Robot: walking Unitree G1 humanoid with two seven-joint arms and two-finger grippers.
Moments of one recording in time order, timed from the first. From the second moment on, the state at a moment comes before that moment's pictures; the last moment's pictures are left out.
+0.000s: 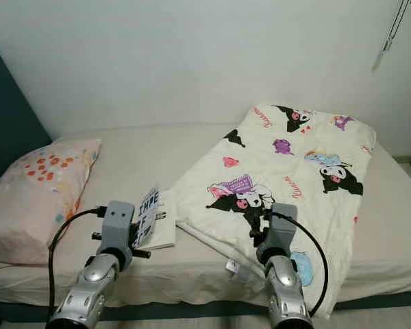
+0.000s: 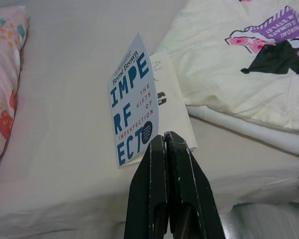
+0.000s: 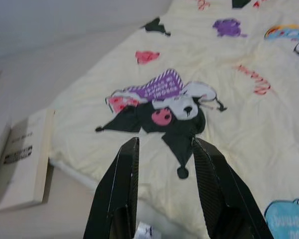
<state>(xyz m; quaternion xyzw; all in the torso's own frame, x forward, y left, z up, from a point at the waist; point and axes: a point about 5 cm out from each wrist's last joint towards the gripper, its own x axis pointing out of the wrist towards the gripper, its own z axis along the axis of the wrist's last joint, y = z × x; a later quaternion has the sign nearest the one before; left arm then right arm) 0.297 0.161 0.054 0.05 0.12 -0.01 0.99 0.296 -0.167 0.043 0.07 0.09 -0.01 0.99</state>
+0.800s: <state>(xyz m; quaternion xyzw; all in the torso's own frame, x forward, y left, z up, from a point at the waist) 0.289 0.161 0.045 0.05 0.14 -0.03 0.99 0.292 -0.168 0.040 0.04 0.10 -0.01 0.99</state>
